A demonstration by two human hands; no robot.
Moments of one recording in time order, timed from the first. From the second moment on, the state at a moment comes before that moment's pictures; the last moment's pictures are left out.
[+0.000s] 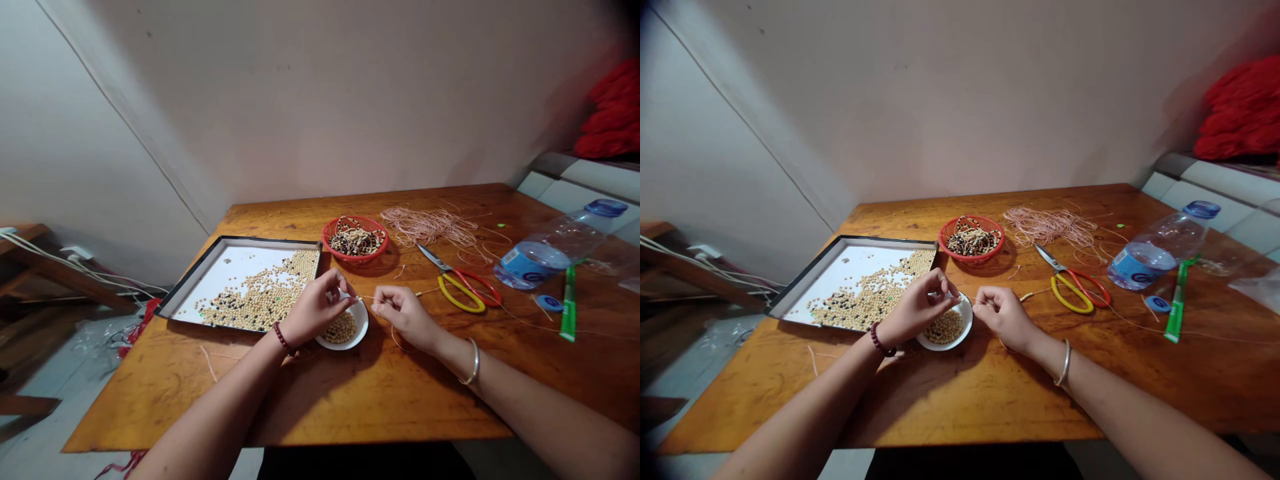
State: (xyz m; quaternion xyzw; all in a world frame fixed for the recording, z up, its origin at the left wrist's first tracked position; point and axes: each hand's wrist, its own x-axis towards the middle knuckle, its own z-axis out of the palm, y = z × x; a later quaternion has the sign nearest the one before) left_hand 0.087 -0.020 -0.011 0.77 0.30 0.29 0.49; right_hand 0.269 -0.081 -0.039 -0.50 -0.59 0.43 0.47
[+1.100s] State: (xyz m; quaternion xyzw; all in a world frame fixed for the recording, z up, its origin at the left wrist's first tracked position) left_hand 0.092 -0.018 -0.012 0.65 0.26 0.33 0.63; right_hand 0.269 -0.081 -0.032 -0.43 -0.53 0.54 0.49
